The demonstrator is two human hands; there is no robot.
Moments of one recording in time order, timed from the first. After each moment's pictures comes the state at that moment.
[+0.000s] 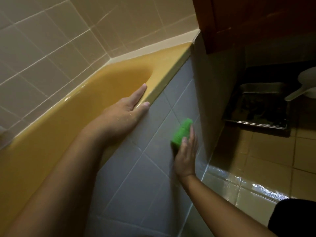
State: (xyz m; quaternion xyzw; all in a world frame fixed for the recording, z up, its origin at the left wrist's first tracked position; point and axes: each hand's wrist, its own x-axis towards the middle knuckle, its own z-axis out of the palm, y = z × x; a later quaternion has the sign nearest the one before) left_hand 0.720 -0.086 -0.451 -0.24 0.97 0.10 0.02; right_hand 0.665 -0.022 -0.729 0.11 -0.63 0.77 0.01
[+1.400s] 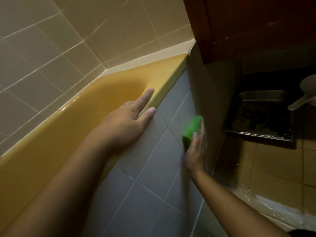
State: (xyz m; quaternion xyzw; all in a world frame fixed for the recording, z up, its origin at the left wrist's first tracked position) left_hand 0.670 -0.084 -0.452 -0.21 0.98 0.03 0.02; right_hand 0.577 -0.030 -0.727 0.08 -0.64 0.77 0.02
